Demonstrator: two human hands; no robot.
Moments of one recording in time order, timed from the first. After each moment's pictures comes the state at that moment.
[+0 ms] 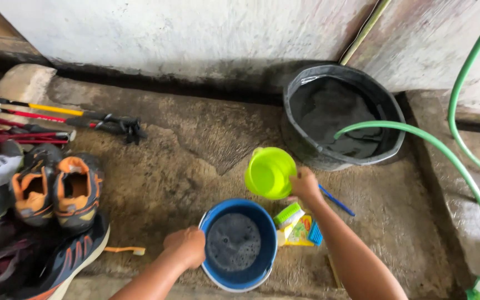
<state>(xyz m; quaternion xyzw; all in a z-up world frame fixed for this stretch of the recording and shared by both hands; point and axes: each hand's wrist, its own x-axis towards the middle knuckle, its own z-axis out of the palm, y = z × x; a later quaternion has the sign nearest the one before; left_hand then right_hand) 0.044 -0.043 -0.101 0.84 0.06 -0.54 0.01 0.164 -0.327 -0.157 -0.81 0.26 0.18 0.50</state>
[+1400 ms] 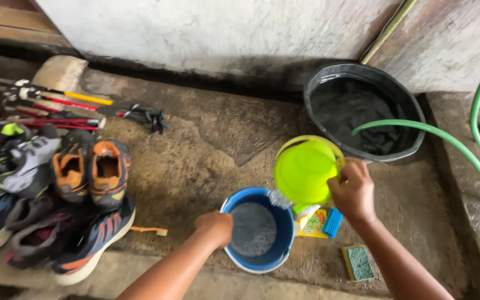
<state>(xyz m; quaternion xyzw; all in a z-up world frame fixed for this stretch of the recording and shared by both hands) 0.042 -0.060 -0.108 0.86 0.02 -0.51 0.03 0.106 -0.374 -0.105 -0.93 -0.09 -0.21 0.30</state>
